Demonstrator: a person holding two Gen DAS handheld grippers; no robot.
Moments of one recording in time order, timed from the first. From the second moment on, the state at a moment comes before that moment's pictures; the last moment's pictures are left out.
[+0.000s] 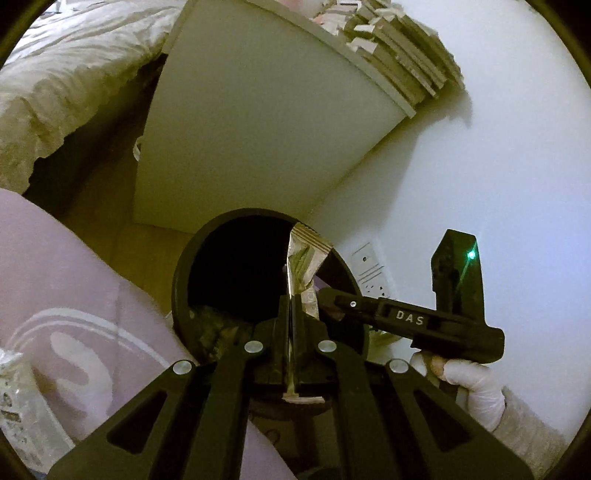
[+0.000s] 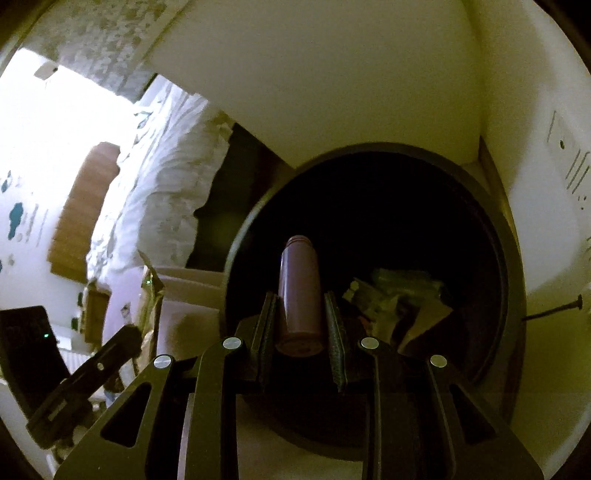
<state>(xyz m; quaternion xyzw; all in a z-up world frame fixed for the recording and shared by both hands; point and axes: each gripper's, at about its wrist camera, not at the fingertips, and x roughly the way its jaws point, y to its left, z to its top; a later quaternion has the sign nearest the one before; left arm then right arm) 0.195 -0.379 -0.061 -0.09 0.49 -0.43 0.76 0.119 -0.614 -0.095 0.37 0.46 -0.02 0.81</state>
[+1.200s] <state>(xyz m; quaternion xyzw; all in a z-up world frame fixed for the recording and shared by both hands) 0.131 -0.220 0.005 -0.13 0.42 -0.35 0.83 0.108 -0.487 -0.019 0.27 0.44 0.09 0.85</state>
